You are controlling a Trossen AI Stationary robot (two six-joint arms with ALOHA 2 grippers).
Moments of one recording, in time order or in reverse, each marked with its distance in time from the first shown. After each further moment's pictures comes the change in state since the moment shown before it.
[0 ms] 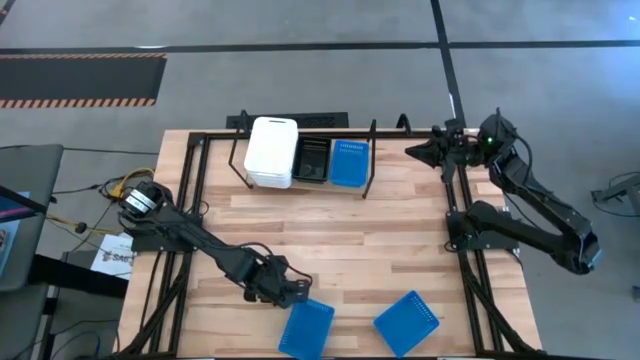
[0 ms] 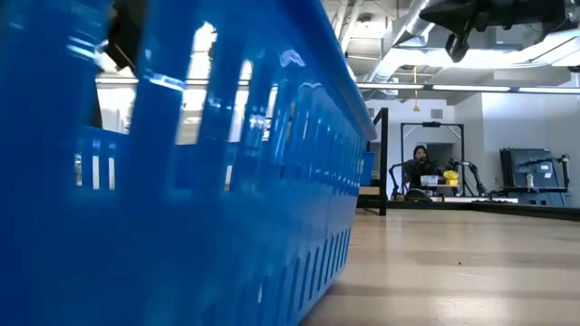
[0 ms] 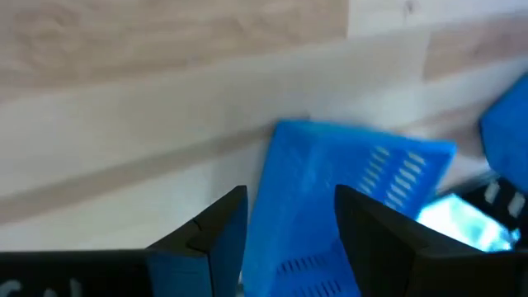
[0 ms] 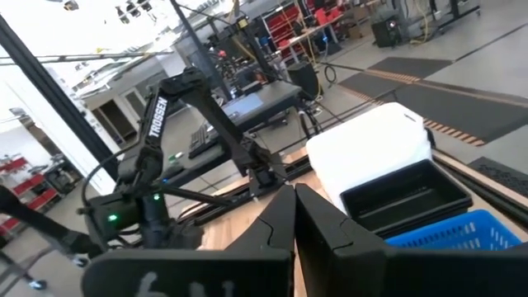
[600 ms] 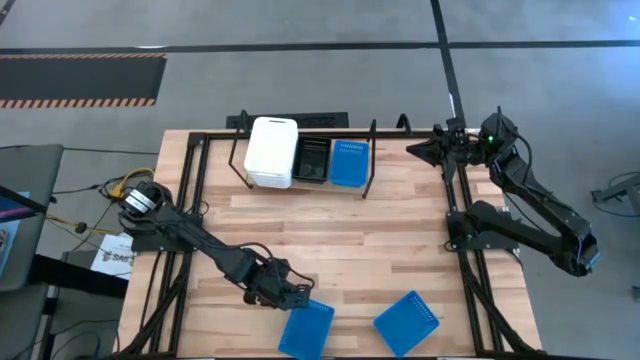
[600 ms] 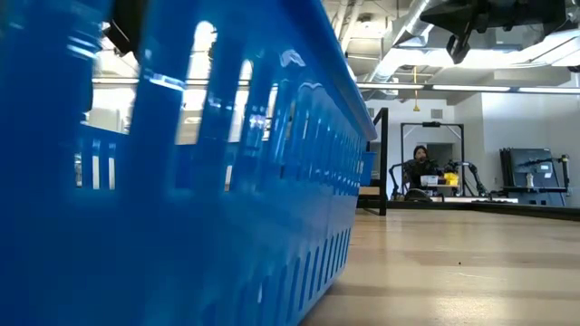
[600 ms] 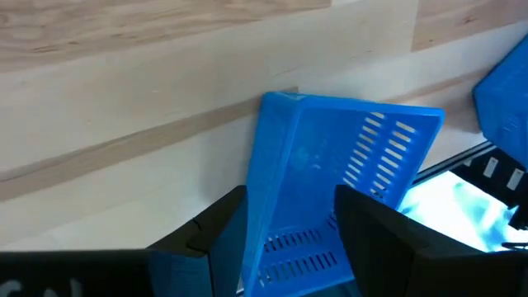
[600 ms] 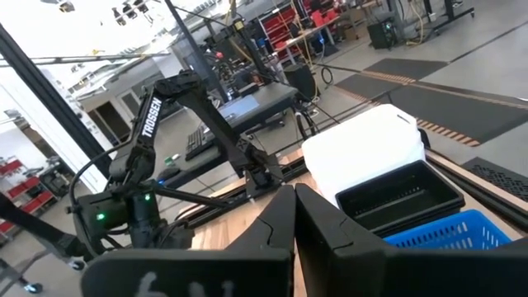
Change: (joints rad) left arm -0.007 -0.002 0.036 -0.015 0.036 0.031; right arm -0.029 0.001 0.000 -0.001 -0.017 -0.002
